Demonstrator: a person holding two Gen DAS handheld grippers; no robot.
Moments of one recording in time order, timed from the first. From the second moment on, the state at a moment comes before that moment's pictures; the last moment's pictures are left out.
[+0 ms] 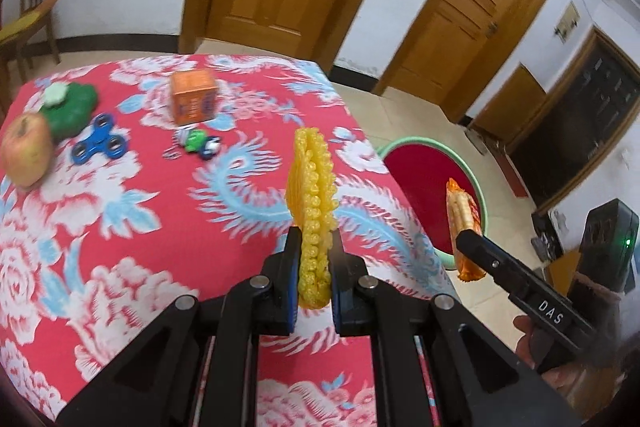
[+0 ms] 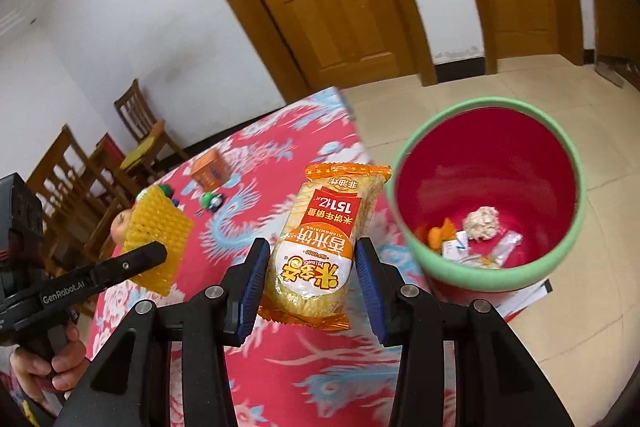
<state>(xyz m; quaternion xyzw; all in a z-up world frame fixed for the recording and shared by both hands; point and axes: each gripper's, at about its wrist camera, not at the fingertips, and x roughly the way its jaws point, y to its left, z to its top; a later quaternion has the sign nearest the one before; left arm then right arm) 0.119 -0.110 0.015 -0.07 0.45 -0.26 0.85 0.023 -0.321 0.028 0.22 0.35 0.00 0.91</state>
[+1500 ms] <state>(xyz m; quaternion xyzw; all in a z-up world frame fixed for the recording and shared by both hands) 0.150 -0.272 -0.010 0.02 0.48 -0.35 0.80 0.007 -0.439 -0.004 0.32 0.34 -0.12 0.88</state>
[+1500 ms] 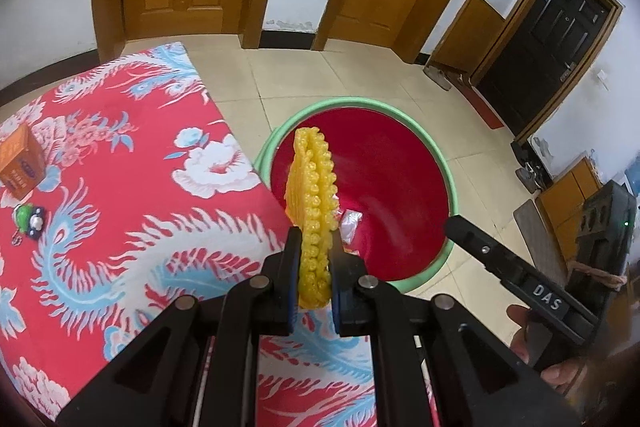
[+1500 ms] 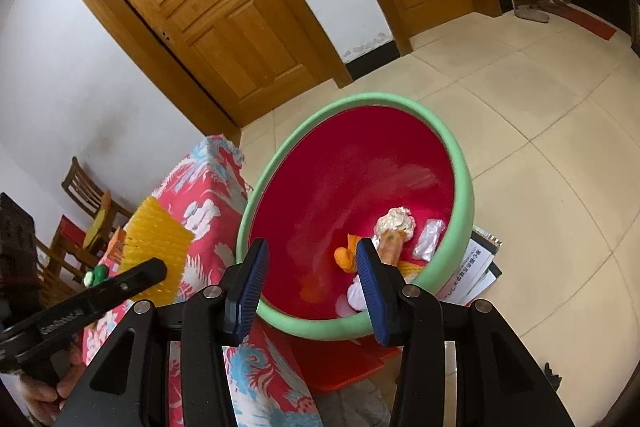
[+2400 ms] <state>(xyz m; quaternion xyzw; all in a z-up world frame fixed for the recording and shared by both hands) 0.147 -0.308 -0.028 0.06 0.48 -0.37 0.80 -0.005 -0.450 0.001 0.33 0.32 -0.13 0.88</state>
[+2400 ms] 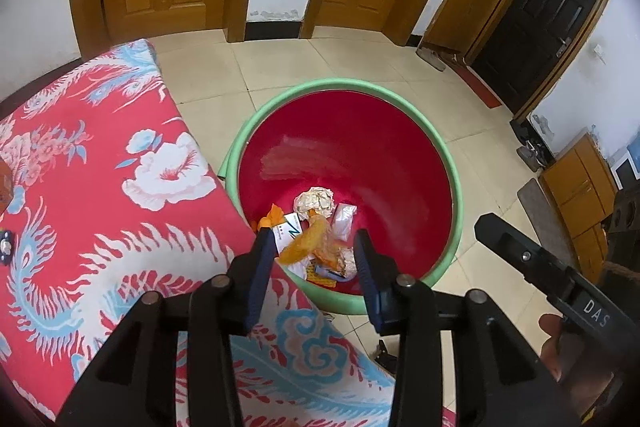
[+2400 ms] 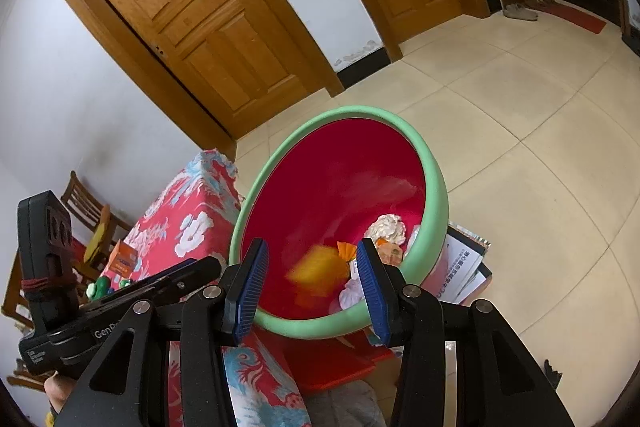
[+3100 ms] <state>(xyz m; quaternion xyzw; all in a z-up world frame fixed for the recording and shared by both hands) 0.179 -0.208 0.003 0.02 0.45 -0.26 0.85 -0.003 -0.433 0.010 0.31 0.33 -0.11 0.88</state>
